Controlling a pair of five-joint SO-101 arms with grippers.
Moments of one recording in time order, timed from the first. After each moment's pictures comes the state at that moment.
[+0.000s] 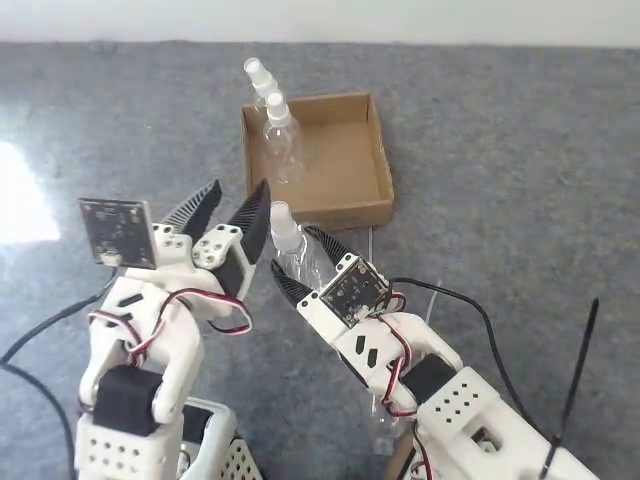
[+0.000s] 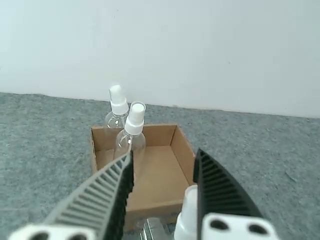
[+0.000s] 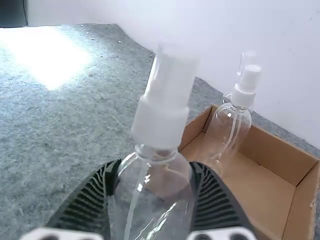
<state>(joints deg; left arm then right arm) 6.5 -77.5 55.2 52.4 17.5 -44.1 -58.2 84.0 -3.7 10.5</state>
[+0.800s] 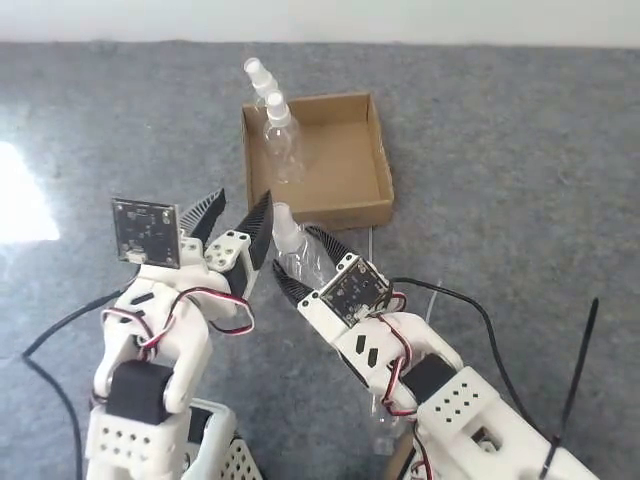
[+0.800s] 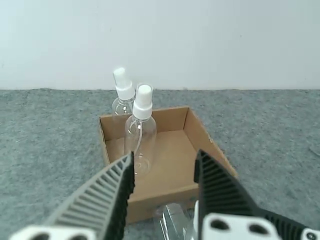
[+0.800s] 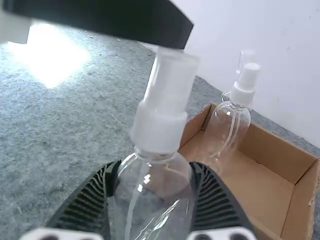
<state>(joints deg) 6.3 -78.1 62.7 49.6 12.2 -44.0 -58.2 84.1 -3.7 10.5</state>
